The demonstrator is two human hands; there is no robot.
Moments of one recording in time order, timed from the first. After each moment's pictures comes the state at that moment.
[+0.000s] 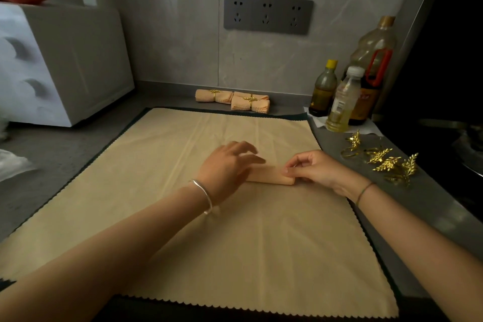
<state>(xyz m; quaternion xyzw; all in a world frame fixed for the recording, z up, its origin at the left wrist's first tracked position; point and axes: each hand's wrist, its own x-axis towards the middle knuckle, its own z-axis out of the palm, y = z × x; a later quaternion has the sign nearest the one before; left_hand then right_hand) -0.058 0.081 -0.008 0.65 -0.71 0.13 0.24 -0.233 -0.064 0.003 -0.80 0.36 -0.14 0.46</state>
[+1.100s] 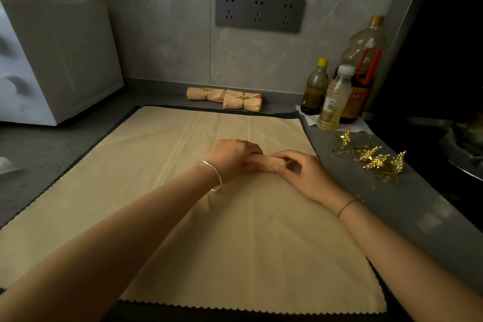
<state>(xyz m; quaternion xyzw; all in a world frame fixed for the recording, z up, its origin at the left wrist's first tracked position) -0.059 0.028 0.002 0.70 -0.70 0.04 0.11 -0.237 -0.067 -0.027 -0.89 0.25 -0.28 0.26</state>
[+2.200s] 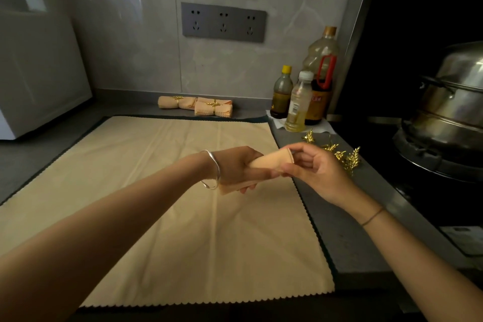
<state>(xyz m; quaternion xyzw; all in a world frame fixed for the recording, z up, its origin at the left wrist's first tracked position) -0.130 0.028 0.044 0.61 -0.72 -0.27 0.17 -0.321 -0.041 0.020 -0.81 0.21 -0.34 0.43</state>
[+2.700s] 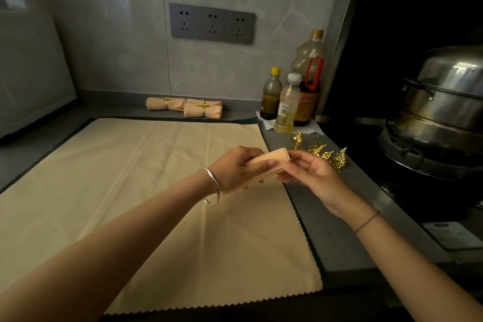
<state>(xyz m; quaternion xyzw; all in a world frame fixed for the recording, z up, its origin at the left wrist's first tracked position) -0.145 0.016 0.021 0.56 -0.72 -0.21 0.35 -0.334 -0.040 0.013 -0.73 0.27 -0.35 0.52</state>
